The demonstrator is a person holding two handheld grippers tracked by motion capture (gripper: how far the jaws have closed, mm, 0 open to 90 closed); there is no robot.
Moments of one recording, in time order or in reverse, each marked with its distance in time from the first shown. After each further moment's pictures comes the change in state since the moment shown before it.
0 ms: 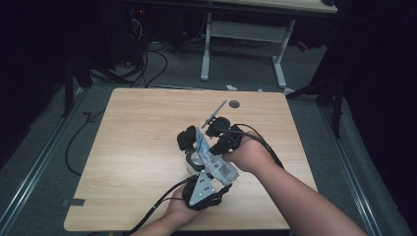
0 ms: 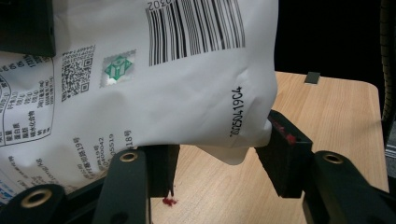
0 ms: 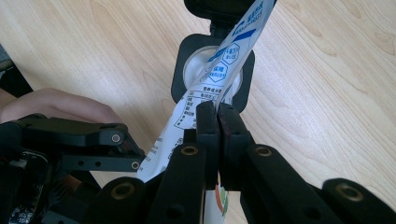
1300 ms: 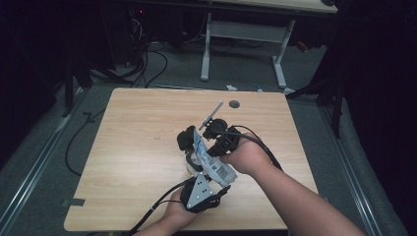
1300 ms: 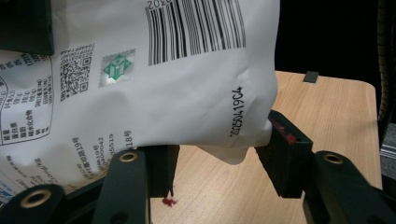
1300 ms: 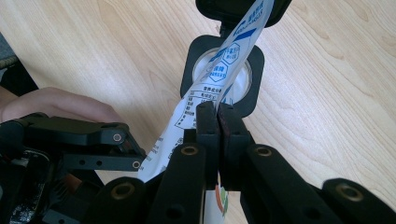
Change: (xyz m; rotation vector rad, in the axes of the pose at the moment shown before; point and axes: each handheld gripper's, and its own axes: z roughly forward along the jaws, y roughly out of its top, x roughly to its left) left arm -0.003 -0.002 -0.007 -0.008 0.007 -0.010; right arm 0.008 0.002 0.000 0.006 -0.004 -0.020
